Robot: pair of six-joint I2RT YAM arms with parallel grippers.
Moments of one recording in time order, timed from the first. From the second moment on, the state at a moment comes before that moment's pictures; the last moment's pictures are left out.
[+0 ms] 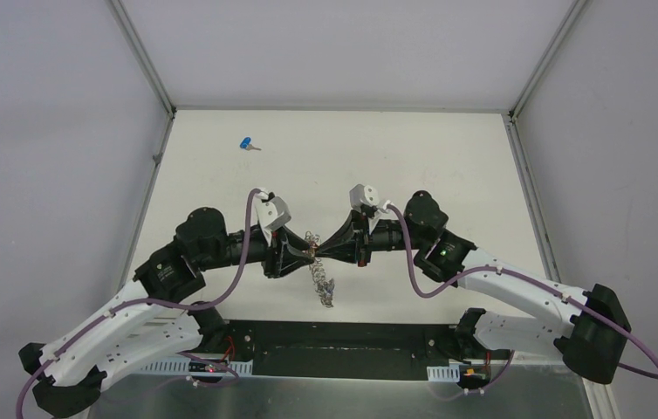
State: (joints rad) left arm -0.87 0.64 0.82 -0.33 0.39 -0.16; right arm 0.95 1.09 0.74 0.36 -0.72 0.20
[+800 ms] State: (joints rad) left arm -0.70 0.69 0.85 -0.27 0.58 -0.29; right arm 0.95 1.08 0.74 0.37 -0.72 0.20
